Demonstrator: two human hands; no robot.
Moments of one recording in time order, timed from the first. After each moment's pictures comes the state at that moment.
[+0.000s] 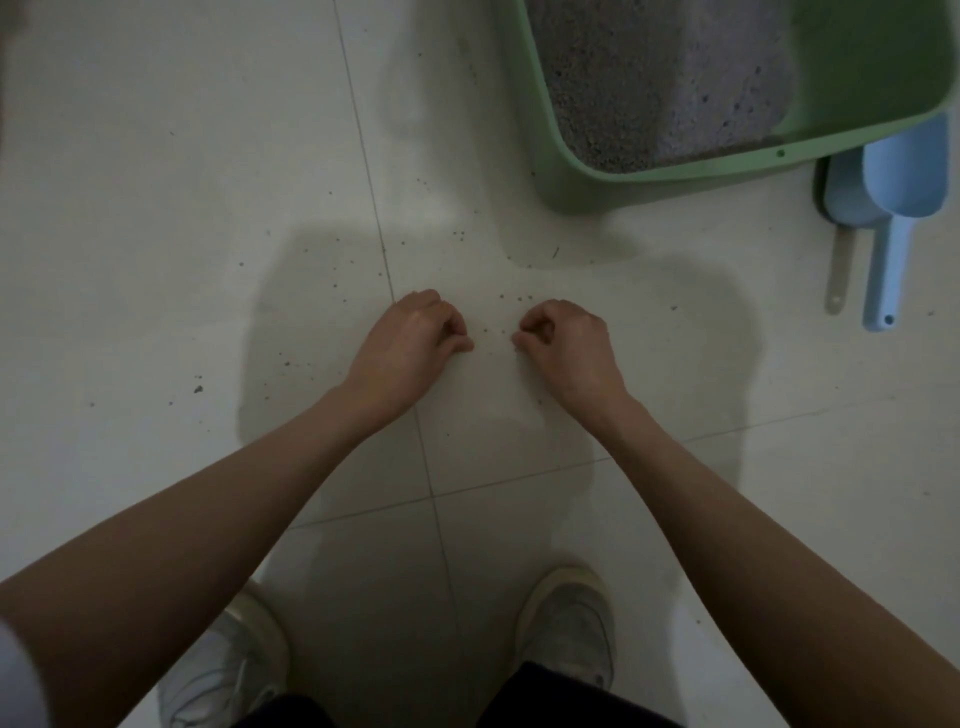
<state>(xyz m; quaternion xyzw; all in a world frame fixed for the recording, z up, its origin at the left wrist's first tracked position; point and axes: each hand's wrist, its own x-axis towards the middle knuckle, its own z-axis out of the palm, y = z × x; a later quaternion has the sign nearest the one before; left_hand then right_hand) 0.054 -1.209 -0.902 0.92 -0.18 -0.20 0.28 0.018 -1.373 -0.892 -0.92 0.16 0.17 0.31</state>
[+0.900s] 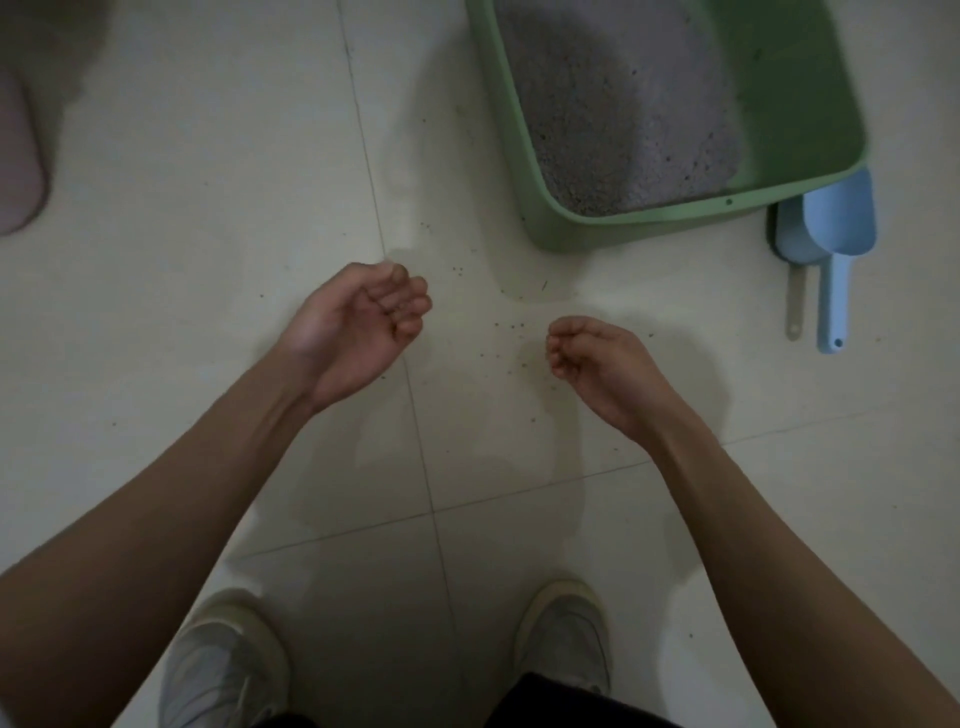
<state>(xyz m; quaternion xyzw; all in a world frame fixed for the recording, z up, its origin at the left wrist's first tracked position) 0.082 -1.172 -0.840 0.36 0.11 -0.40 0.83 0.012 -1.402 -0.851 -0.53 0.31 0.18 0.77</state>
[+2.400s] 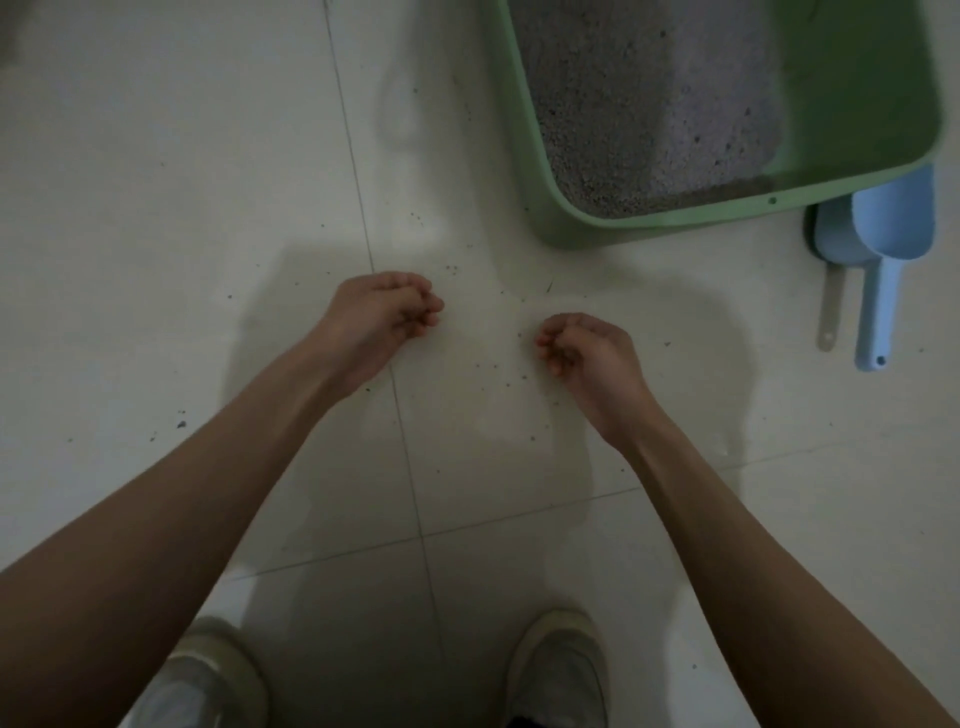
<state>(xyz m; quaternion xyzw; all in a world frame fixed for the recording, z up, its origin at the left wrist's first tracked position) 0.102 -1.206 -0.878 0.62 0.22 -0.33 0.68 0.034 -1.392 -0.875 -0.61 0.37 0.14 0.69</state>
